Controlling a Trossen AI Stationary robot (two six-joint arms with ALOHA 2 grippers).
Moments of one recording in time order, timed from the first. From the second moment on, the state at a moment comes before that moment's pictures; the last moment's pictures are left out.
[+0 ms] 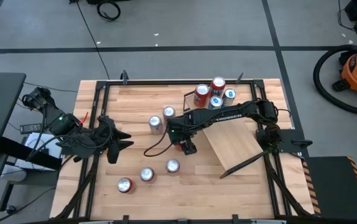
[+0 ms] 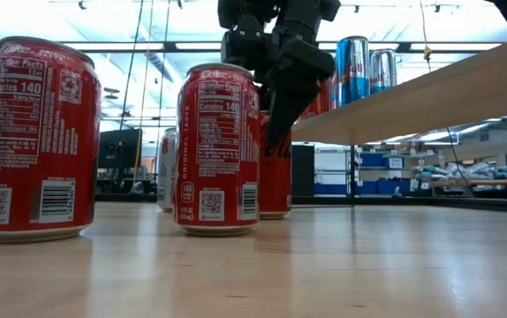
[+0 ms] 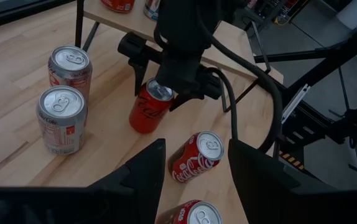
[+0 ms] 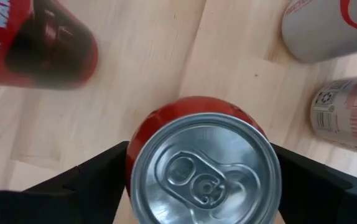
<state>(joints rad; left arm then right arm) -0.70 0.92 1.11 -0.88 -0.73 -1.05 0.02 2.03 1.69 -0.91 -0.05 -0.24</state>
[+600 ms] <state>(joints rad) -0.70 0.92 1.11 -0.88 -0.74 -1.04 0.02 2.03 1.88 -1.05 -0.06 -0.02</state>
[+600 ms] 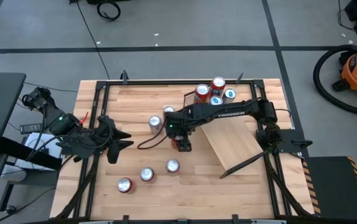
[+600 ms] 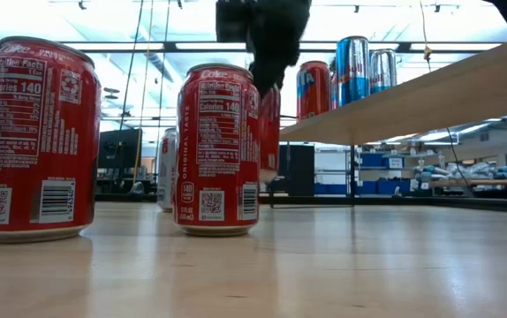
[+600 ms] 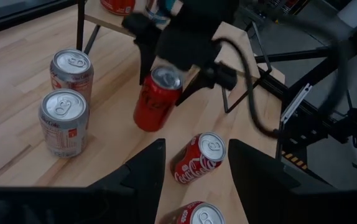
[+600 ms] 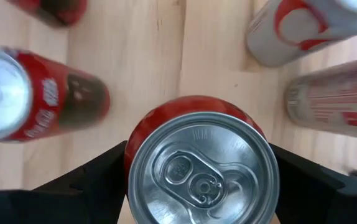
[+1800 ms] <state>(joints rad) -0.70 0.92 1.11 -0.88 -0.79 -0.90 0.13 1.79 2.25 -1.57 0.10 0.24</state>
